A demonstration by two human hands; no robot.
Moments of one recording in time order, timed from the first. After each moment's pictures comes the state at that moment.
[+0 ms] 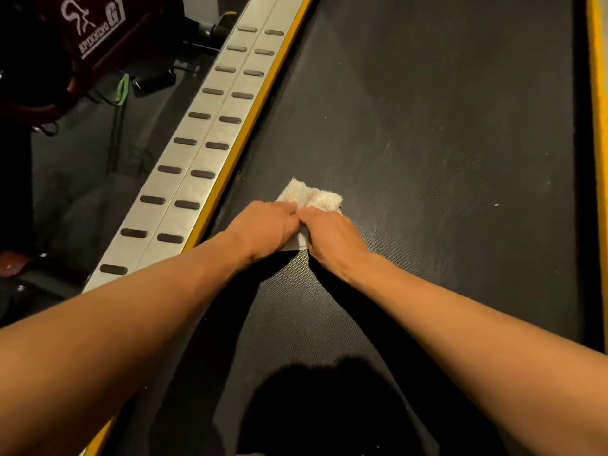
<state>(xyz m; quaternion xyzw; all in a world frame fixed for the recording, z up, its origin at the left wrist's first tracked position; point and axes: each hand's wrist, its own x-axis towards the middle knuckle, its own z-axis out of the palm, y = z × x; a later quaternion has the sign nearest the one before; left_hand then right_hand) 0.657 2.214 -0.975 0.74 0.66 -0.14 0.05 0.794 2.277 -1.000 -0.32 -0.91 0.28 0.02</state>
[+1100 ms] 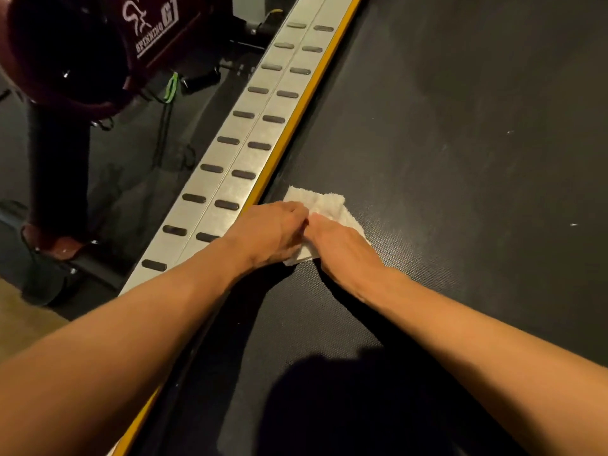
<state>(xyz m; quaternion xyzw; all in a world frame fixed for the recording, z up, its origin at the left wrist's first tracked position) 0.621 2.182 -0.967 0.66 0.74 -0.06 0.13 0.756 2.254 -0.990 -0.30 -0.85 0.43 -0.02</state>
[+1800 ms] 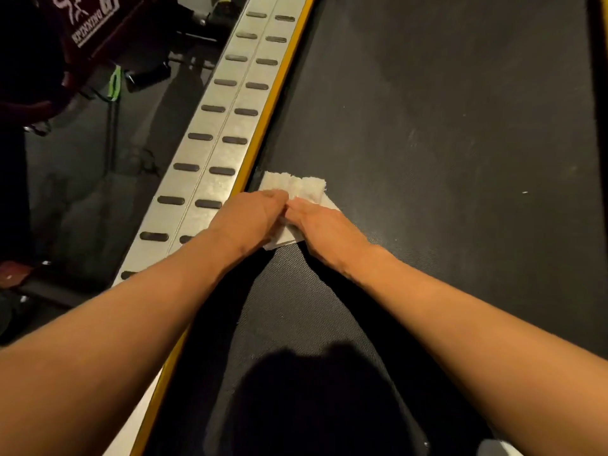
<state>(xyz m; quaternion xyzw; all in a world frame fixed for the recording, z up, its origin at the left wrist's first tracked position) 0.603 2.179 -0.974 0.66 0.74 -0.02 0.12 0.743 2.248 -0.993 -0.35 -0.82 0.45 0.01</state>
